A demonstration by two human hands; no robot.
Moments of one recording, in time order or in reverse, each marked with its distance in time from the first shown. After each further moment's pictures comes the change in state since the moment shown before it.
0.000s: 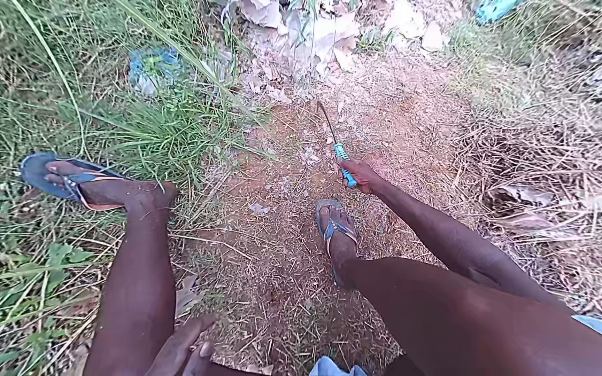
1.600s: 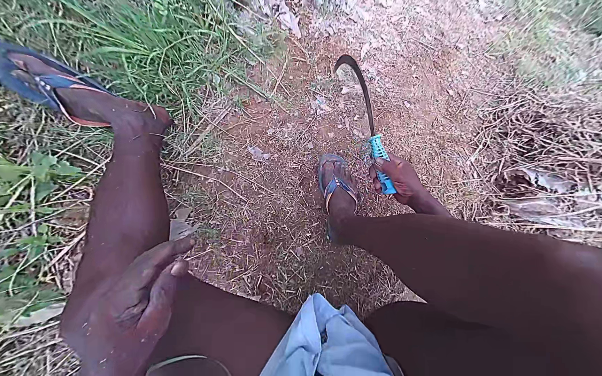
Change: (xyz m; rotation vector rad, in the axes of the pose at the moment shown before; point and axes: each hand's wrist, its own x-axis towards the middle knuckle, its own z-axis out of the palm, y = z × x) left_hand -0.004 -0.004 -0.010 -0.021 0.073 -0.006; right_hand -0.273 -0.141 0.123 -0.409 0.042 0.248
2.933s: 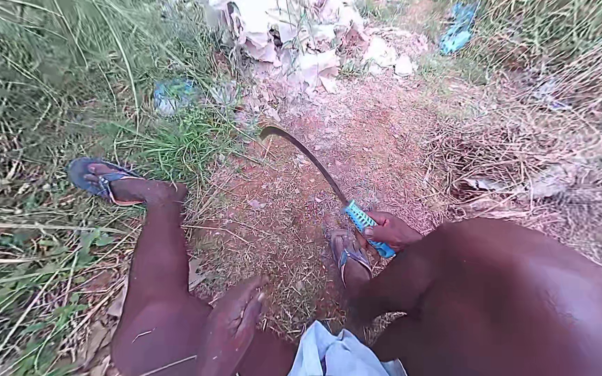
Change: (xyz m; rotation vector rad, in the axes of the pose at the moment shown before) left_hand -0.027 0.047 0.055 -0.010 -0.126 0.092; right_hand 0.050 0.175 -0.056 0.251 -0.455 -0.492
